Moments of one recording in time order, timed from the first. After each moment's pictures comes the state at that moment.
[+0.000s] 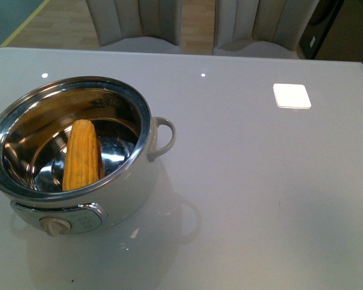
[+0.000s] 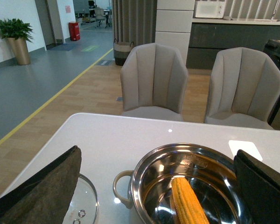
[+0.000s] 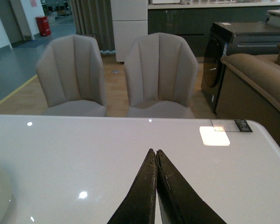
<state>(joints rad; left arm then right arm) 0.00 0.01 0.01 0.00 0.00 0.00 0.00 0.33 0.02 0.32 0.00 0.00</state>
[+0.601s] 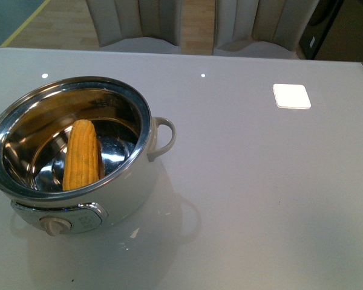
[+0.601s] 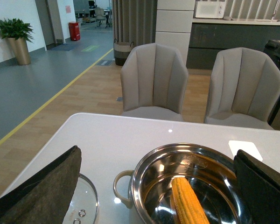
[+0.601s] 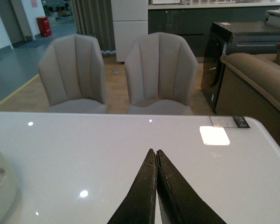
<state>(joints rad) 0.00 0.01 0.01 0.00 0.00 0.00 0.00 0.01 0.02 0.00 0.00 0.00</state>
